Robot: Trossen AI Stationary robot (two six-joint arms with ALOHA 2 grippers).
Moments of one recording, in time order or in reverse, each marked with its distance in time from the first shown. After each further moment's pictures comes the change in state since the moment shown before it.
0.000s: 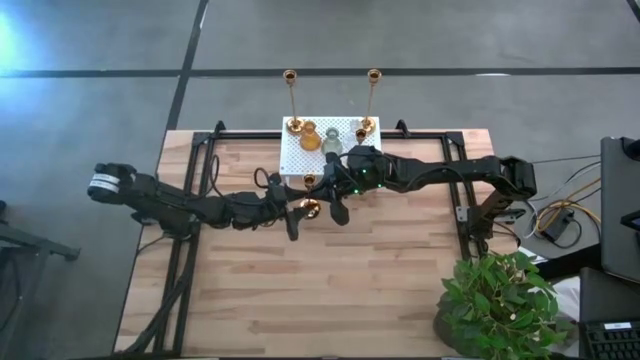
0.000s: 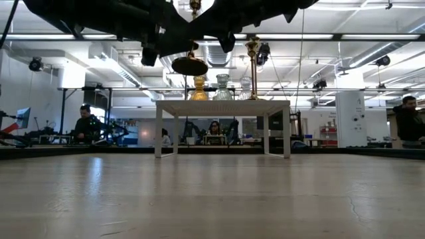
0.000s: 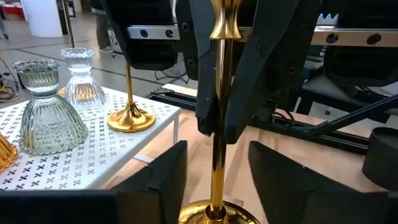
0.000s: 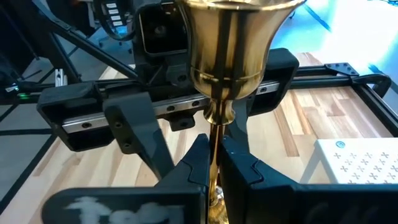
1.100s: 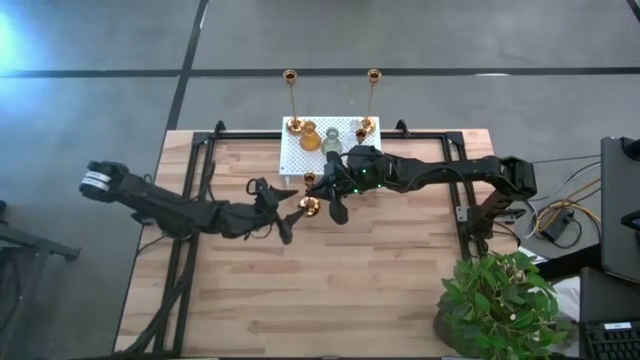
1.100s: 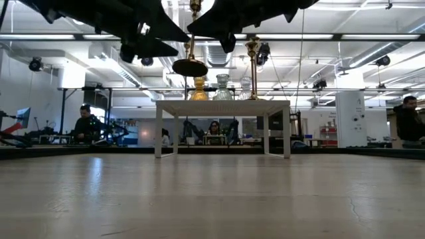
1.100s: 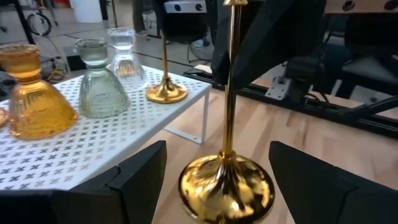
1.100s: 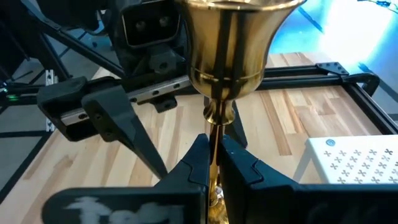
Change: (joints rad) left arm -0.117 -0.095 0.000 -0.237 -0.247 -0.071; right arm 0.000 0.000 -0.001 -0.001 0.027 0.000
